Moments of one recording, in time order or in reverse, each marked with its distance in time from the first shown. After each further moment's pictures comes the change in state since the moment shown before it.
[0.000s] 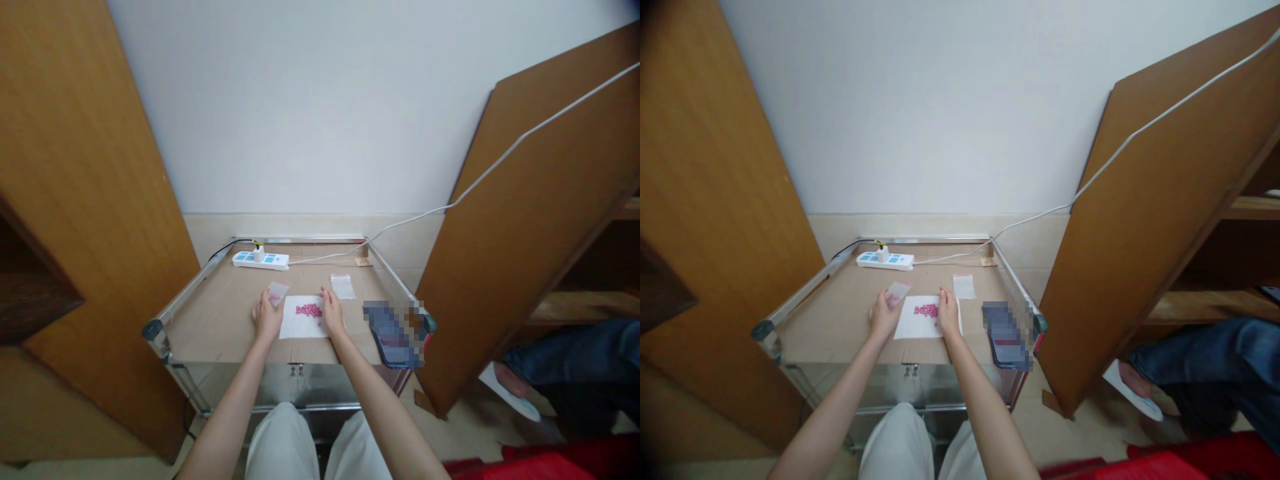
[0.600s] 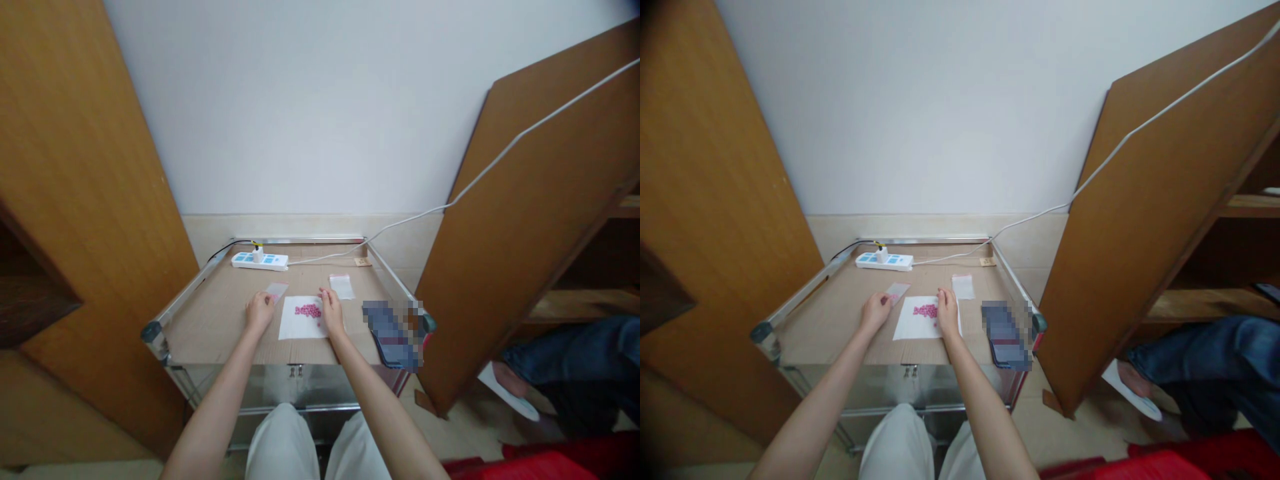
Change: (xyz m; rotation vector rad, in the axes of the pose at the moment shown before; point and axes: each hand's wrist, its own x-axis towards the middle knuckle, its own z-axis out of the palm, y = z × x) left_hand 0.028 -0.007 -0.017 0.467 -0.019 0.237; right_hand -0.001 -0.003 0.000 0.027 0.005 -0.059
